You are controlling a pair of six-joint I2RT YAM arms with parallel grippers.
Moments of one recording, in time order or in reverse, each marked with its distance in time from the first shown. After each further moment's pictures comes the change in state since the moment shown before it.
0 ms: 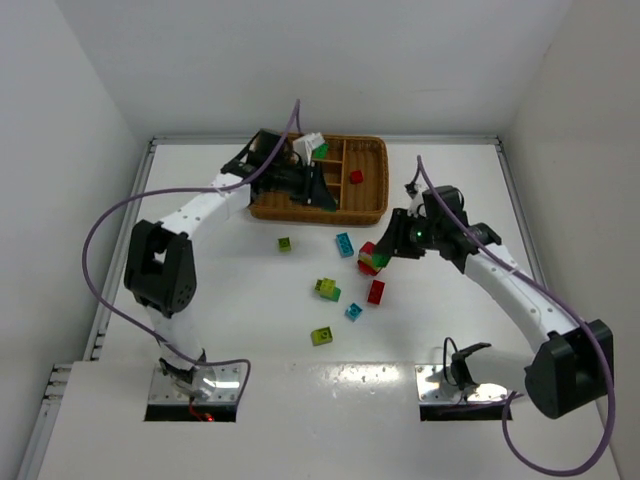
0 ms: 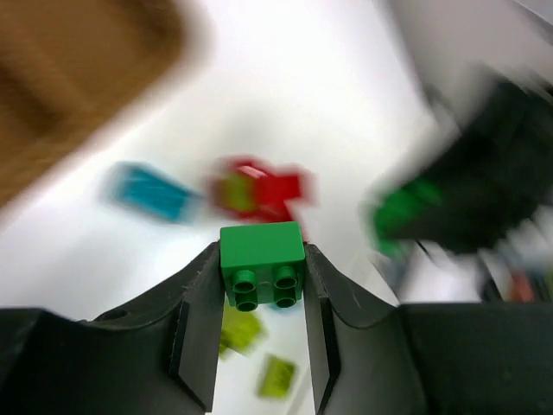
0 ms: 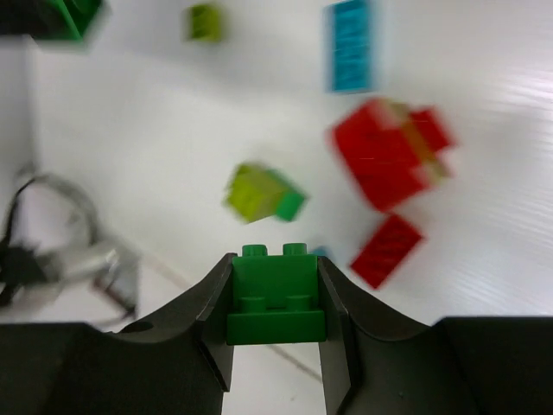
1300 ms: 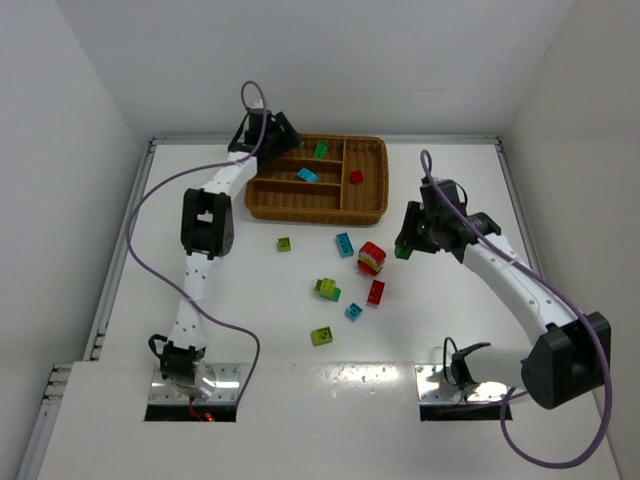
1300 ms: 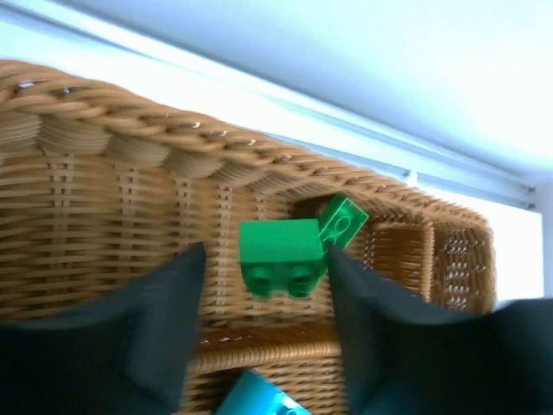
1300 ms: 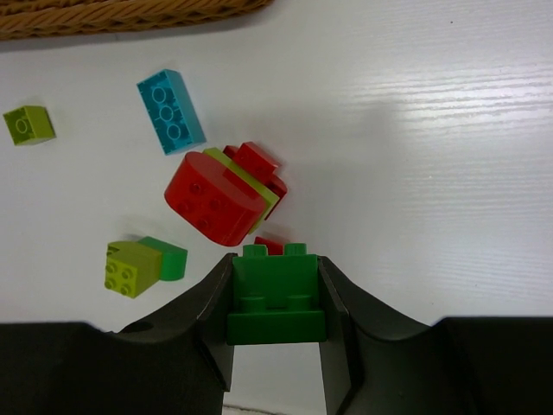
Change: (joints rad) left arm 0.227 0.842 0.838 0.223 -0.771 -0.430; right arm -0.004 0.041 0.092 -0.166 0.486 0.040
